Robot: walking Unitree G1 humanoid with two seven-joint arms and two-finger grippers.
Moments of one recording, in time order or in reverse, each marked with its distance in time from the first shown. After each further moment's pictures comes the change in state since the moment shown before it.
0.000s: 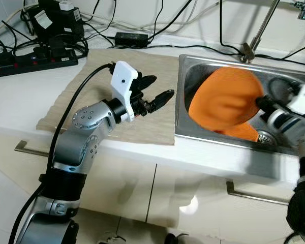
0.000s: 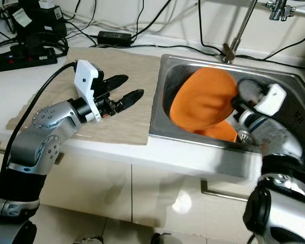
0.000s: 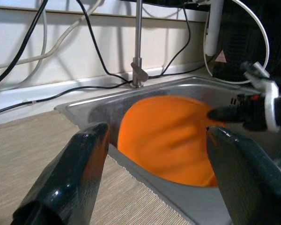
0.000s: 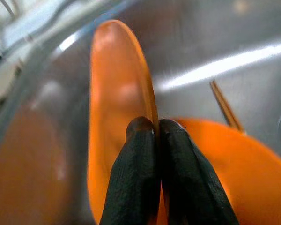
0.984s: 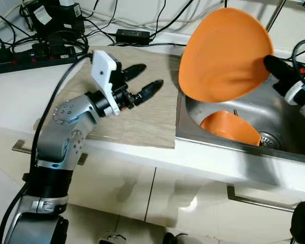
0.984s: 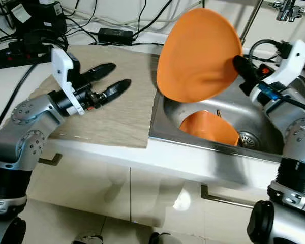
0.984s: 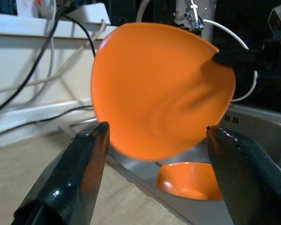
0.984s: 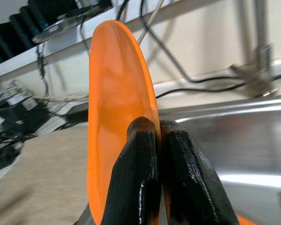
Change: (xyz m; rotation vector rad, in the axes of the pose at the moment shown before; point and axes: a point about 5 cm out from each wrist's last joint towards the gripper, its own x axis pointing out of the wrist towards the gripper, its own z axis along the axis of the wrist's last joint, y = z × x) left arm -0.020 0.011 0.016 0.004 -0.085 -0.064; right arm -0.078 0.061 0.082 -0.183 -0.292 0.324
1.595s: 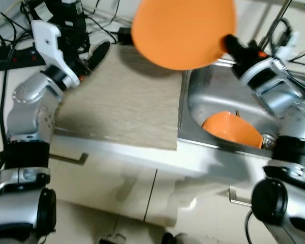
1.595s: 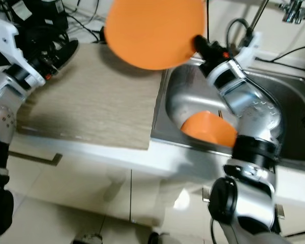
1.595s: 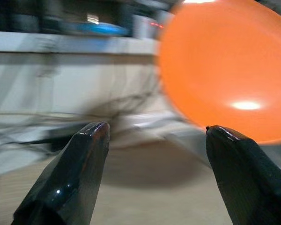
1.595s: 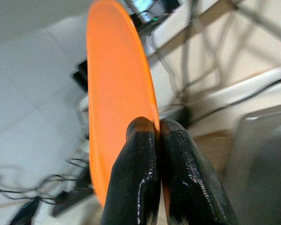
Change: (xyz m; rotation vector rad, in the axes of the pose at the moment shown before) left arm -0.028 0.070 0.019 0.112 -0.027 0.273; right arm 0.037 0.048 -0.026 0.340 -0.052 0.270
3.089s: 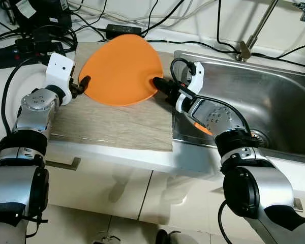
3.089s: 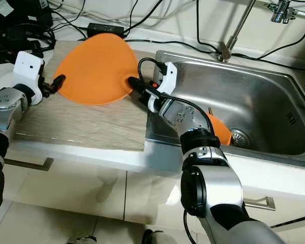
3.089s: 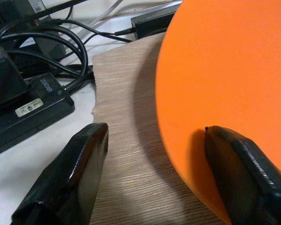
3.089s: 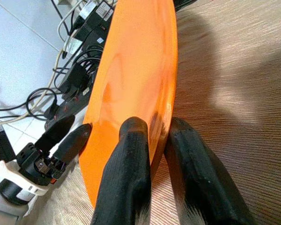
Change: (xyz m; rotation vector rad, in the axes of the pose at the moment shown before) left arm -0.026 0.068 -0.064 0.253 0.449 0.437; right arm 0.069 0.024 -0.156 0.111 0.434 0.087
